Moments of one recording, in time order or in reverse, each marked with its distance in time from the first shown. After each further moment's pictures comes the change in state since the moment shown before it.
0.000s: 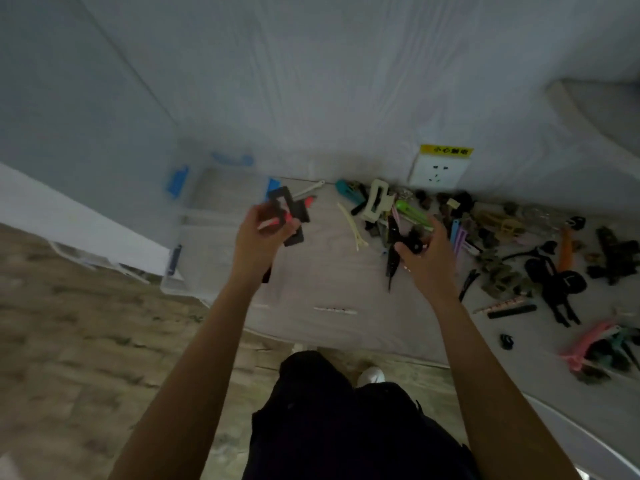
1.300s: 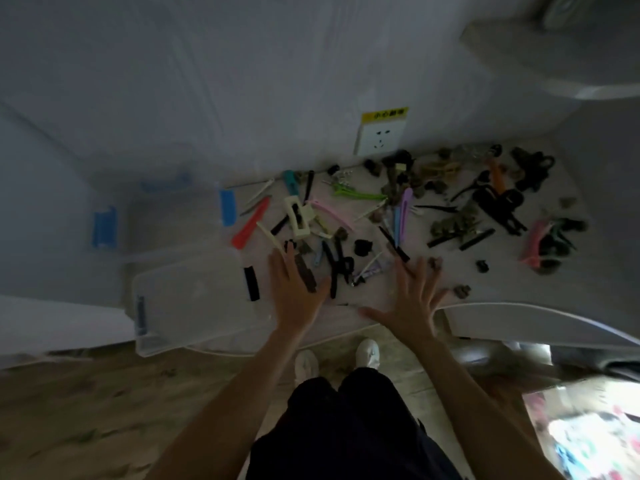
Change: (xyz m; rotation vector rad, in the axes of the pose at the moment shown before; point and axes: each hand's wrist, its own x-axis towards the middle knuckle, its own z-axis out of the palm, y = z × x) left_hand -0.024 -0.120 0.036 0.678 -0.403 0.224; right_hand -0.123 0.067 0.063 -0.559 0.021 0.252
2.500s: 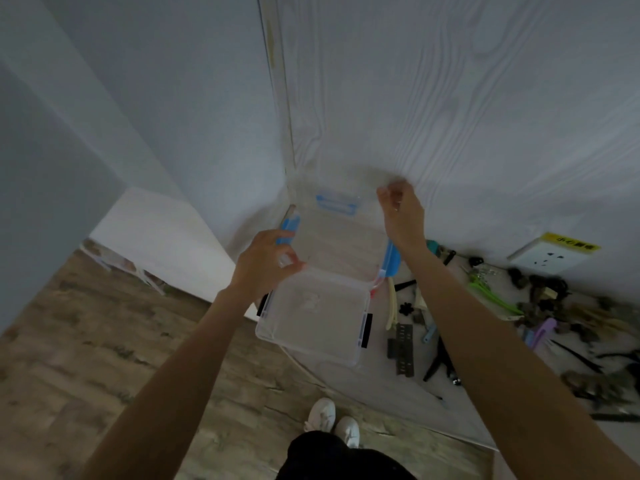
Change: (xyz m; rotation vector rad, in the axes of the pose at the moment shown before) left_hand 0.035 -0.119 -0.239 0.135 0.233 0.028; right_hand 0.107 -0.338 -0.059 0.642 0.019 -0.567
